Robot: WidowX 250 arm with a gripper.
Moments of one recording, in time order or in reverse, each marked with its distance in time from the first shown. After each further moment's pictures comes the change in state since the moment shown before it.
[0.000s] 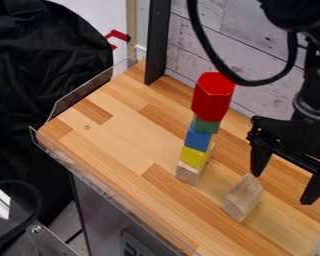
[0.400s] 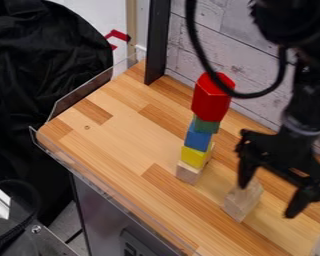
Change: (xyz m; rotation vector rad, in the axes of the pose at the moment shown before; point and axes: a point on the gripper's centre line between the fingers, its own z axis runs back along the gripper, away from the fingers) arm -0.019 0.019 -0.020 0.030 0.089 -0.004
